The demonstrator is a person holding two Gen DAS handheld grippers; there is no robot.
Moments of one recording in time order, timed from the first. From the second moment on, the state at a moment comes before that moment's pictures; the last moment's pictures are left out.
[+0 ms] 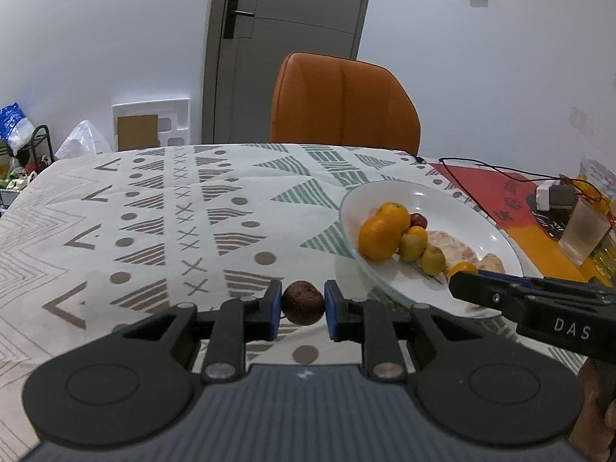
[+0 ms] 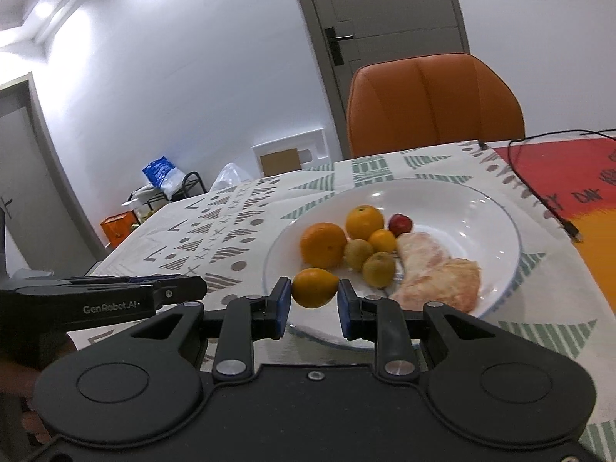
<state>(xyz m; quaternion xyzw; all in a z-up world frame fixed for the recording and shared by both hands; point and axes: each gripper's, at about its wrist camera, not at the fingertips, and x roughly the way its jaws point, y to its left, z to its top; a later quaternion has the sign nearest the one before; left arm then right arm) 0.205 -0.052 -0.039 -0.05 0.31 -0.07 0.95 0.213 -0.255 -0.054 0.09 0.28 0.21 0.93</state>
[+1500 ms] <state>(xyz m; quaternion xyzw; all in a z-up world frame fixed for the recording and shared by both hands) 0.203 -0.116 -0.020 -0.03 0.30 -0.11 0.95 0.177 -0.312 -0.046 0.10 0.26 0.16 0.95</state>
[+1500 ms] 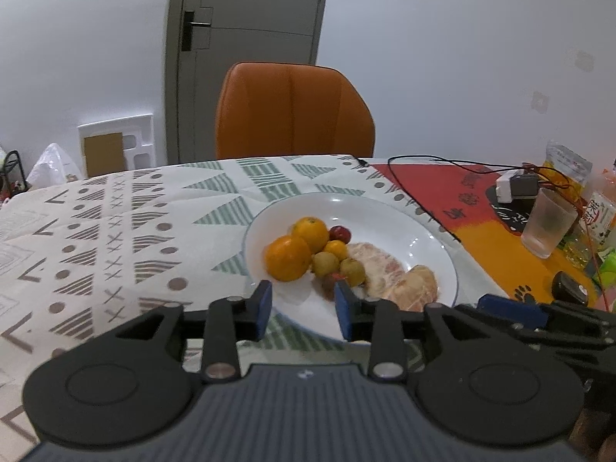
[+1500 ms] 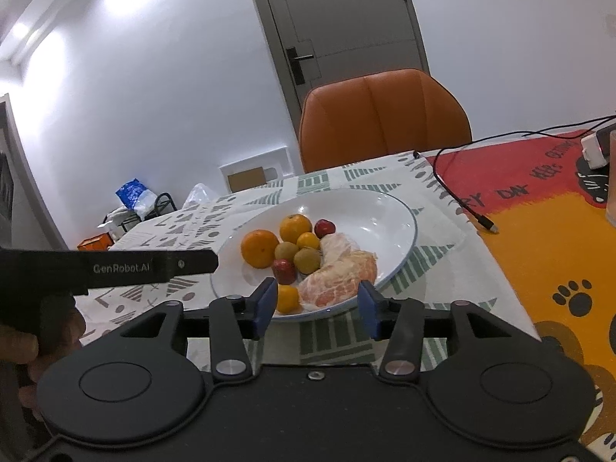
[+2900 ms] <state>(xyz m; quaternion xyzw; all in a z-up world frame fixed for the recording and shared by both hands) 0.101 -0.032 0.014 -0.04 0.29 0.01 0.96 0.117 -0.282 -0.005 0.07 0.24 0.19 0.95</state>
